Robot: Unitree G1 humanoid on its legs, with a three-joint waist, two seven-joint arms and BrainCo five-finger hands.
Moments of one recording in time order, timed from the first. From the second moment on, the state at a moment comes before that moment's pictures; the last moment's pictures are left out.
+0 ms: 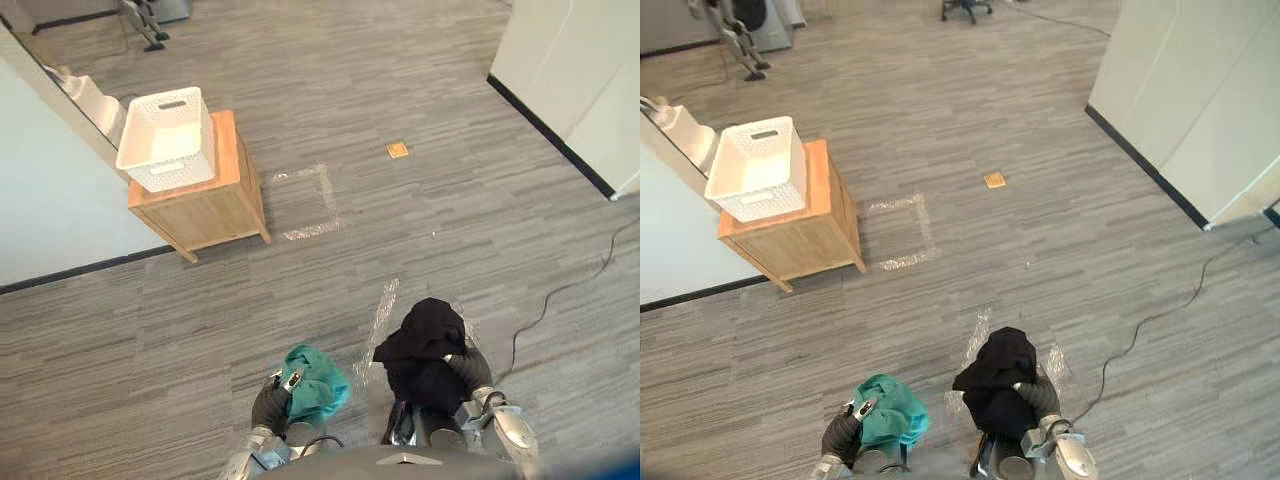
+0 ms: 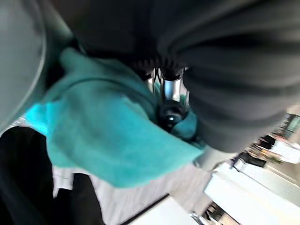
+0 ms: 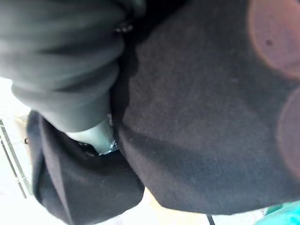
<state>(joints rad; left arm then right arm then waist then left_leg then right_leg) 0.39 0.09 -0.18 0.53 -0.69 -0.37 -0.39 0.28 -0.14 0.05 0.41 0.37 -0.30 0.28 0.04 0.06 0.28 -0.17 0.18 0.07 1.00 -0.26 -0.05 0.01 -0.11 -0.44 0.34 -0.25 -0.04</state>
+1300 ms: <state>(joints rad) 0.36 0.13 -0.23 0.52 -0.67 -0.33 -0.26 0.39 -0.12 0.03 0.41 0.40 -0.42 0.32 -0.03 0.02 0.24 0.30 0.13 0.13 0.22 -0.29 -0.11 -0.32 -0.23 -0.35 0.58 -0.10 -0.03</state>
